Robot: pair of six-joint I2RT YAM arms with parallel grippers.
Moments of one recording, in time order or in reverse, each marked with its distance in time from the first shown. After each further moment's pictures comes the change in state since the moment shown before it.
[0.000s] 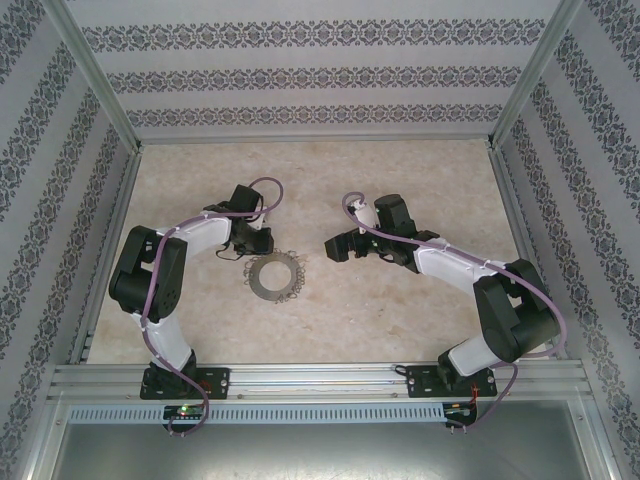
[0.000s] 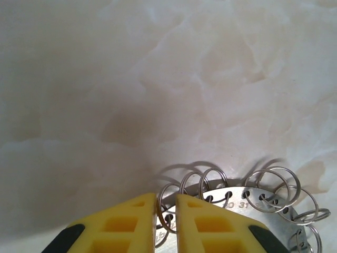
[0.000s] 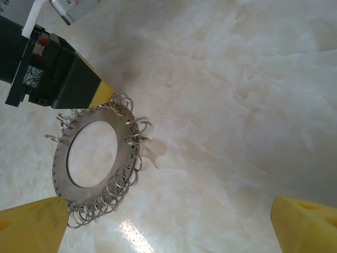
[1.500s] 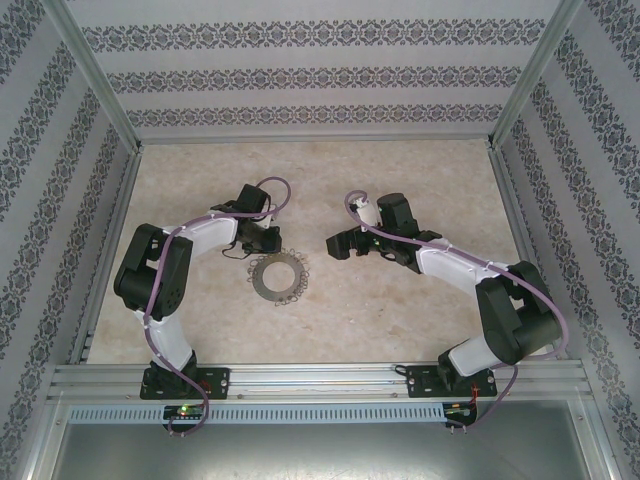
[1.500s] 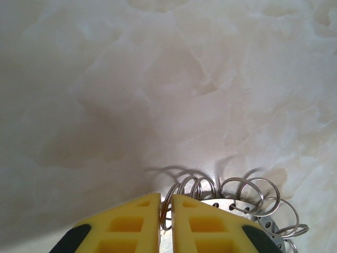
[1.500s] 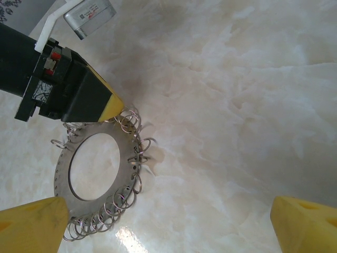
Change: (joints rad) left arm -0.038 0.027 0.023 0.039 0.034 -0.023; right arm -0.013 -0.017 -0.007 0.022 0.000 0.000
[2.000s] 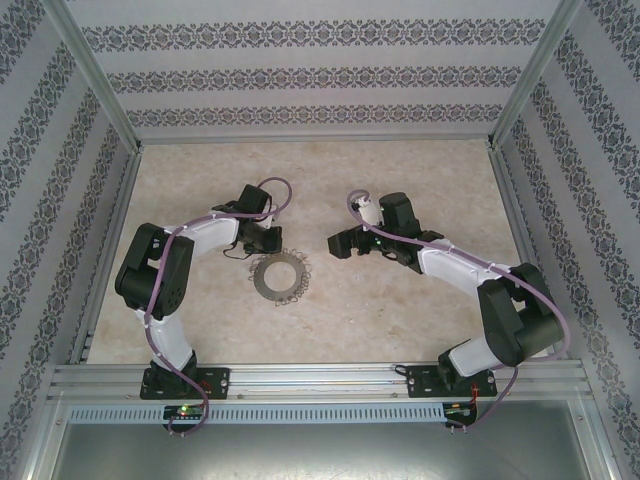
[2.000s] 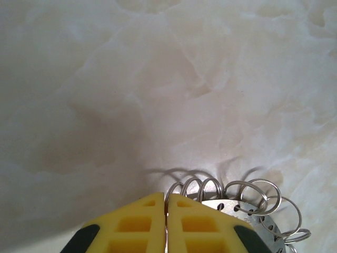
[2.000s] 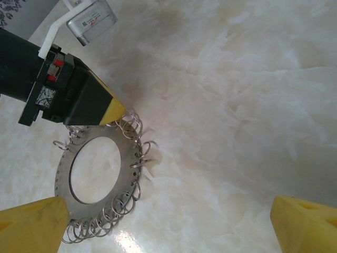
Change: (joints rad) left arm -0.005 0.006 0.000 0.014 0.007 -0.006; right arm -0.006 -0.011 -0.003 0.003 0.000 0.000
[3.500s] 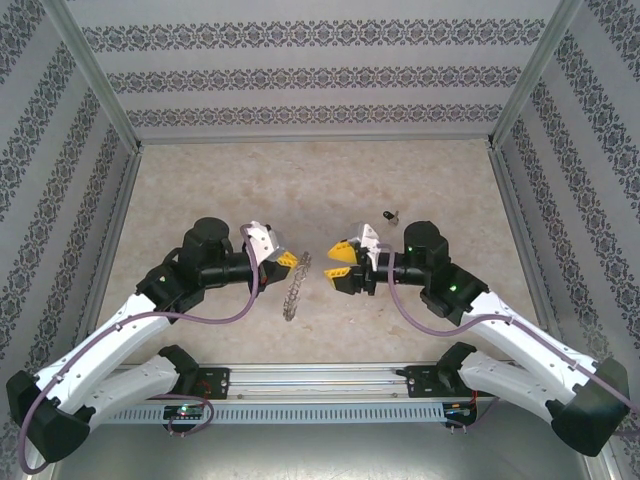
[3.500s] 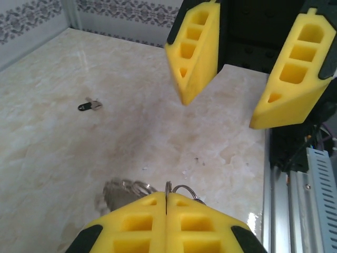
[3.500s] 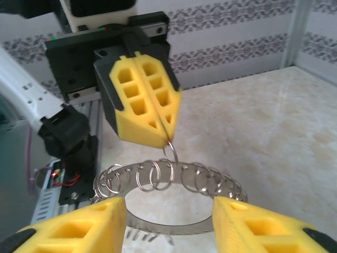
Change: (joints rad) left arm -0.281 -0.939 -0.292 0.087 0.276 0.527; right arm 0.277 -0.573 -0.094 -0.053 -0.179 -0.232
